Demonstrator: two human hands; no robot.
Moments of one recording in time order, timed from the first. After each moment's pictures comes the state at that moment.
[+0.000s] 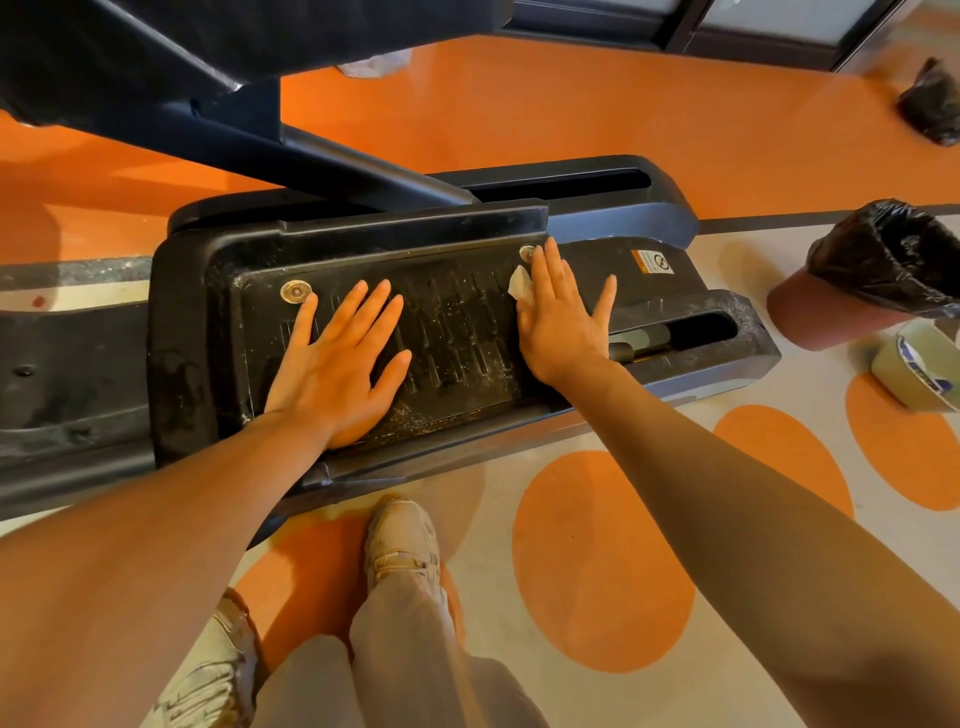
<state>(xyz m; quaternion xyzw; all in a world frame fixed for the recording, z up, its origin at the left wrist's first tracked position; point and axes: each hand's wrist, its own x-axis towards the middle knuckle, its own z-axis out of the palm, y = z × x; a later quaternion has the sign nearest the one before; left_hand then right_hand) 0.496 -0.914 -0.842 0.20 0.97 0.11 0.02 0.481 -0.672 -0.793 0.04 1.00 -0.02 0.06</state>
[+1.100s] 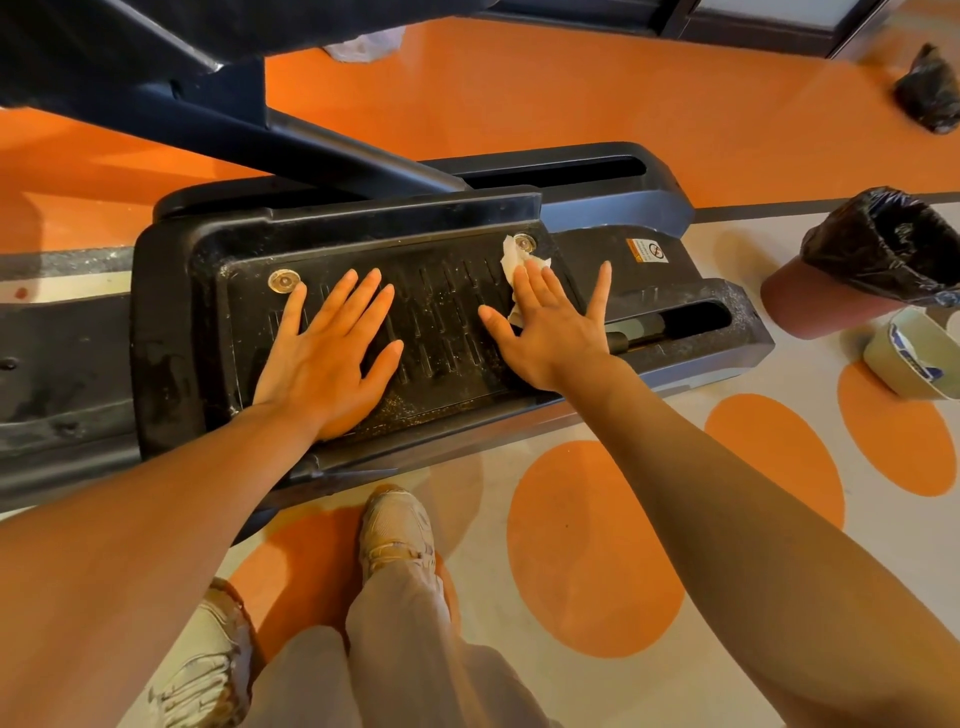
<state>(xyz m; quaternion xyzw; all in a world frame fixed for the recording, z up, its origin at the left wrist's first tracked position) 0.496 -0.916 -0.843 0.21 0.97 0.12 0.01 0.495 -0.675 -0.785 0.00 0.99 0.07 0.12</state>
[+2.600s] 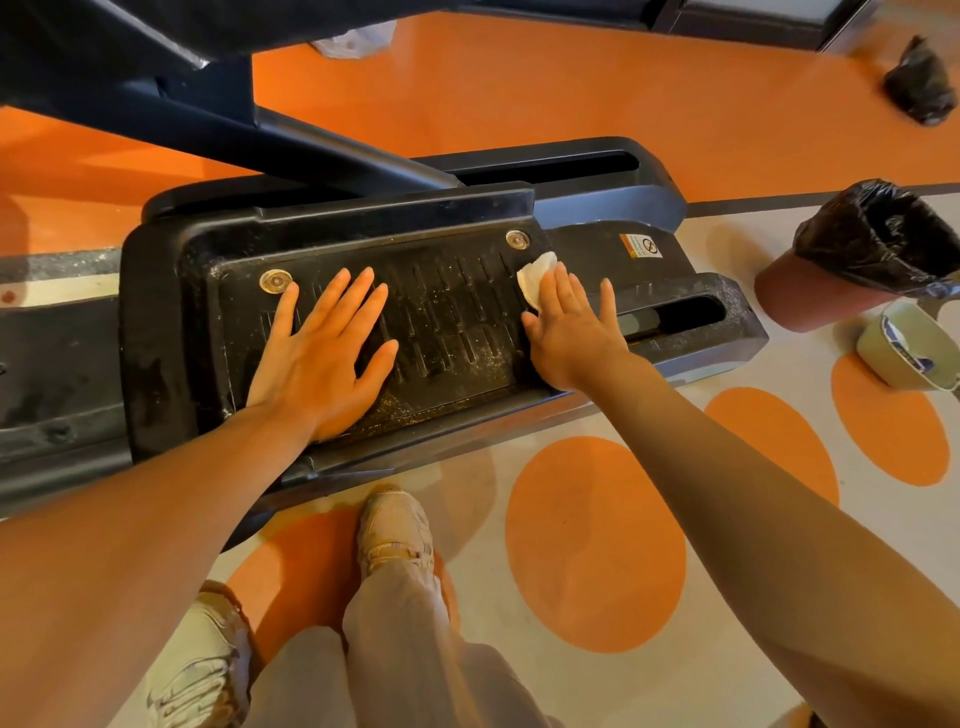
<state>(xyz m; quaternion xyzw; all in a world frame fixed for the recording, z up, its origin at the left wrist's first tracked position) 0.496 -0.915 -0.844 0.21 0.97 0.12 0.00 0.500 -0.647 -0.788 0.02 0.99 0.05 0.16</state>
